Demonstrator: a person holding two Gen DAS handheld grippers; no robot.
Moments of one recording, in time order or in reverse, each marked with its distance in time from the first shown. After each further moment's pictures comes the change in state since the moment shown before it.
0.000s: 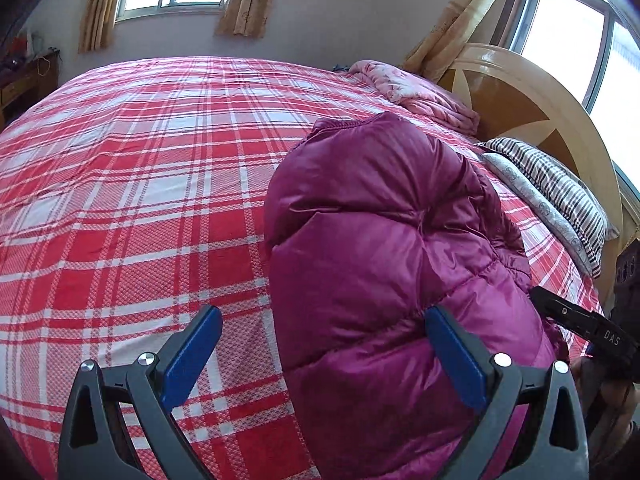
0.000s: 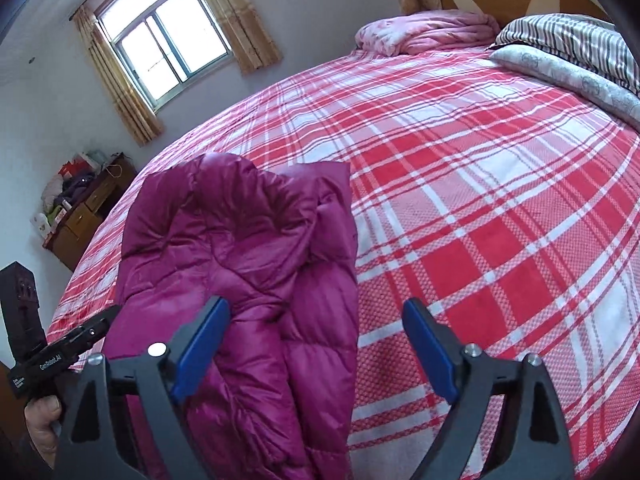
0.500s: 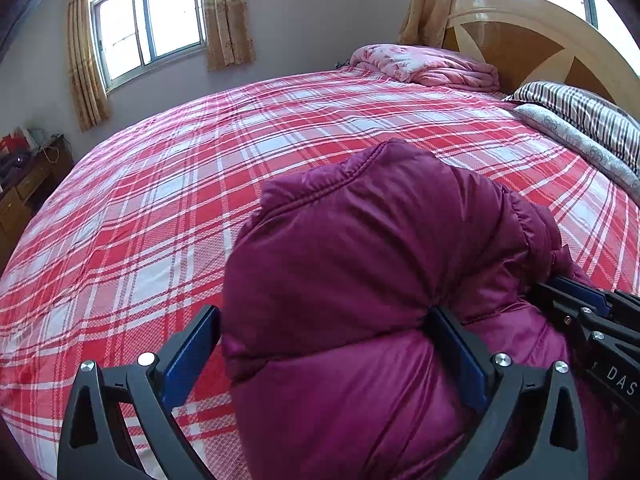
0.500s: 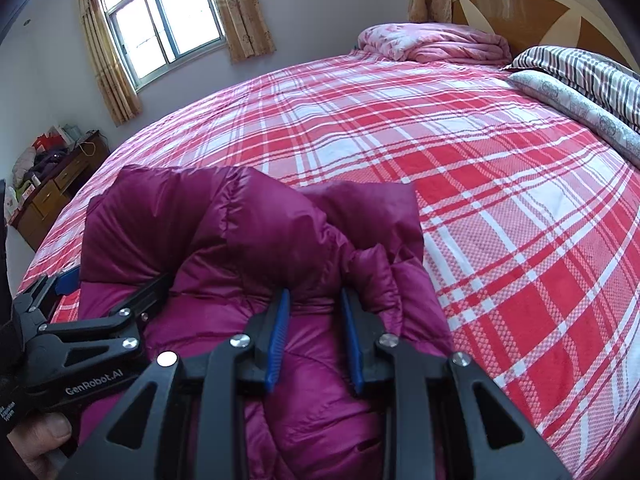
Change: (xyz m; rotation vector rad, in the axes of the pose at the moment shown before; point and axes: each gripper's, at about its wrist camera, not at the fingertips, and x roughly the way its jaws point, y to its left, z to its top) left arm 0.057 -0.041 0.040 0.242 -0.012 0.249; right arm 0.044 0.045 0.019 -0.098 -0.004 -0.143
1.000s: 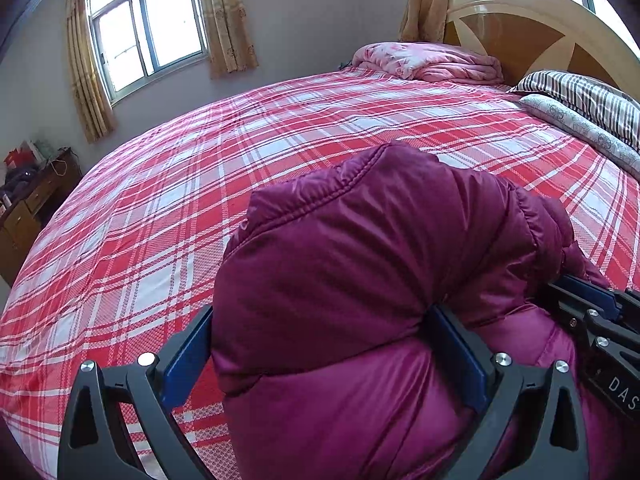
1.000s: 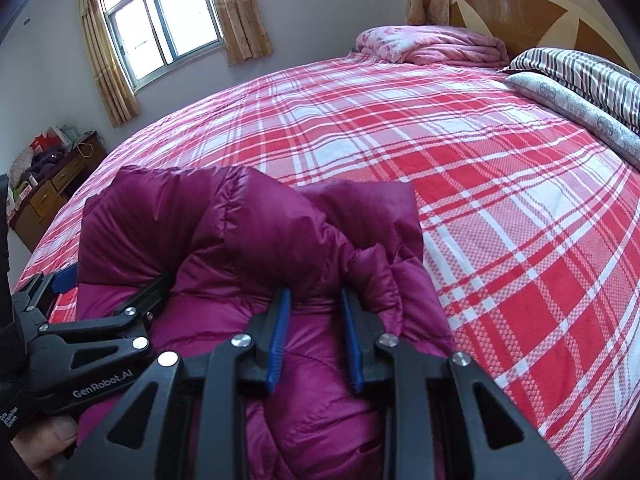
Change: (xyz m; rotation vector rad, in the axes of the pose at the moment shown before) left arm 0.017 -0.020 -0.001 0.062 -0.011 0.063; right arm 0.010 0.004 -0.004 0.021 -0.013 -0.027
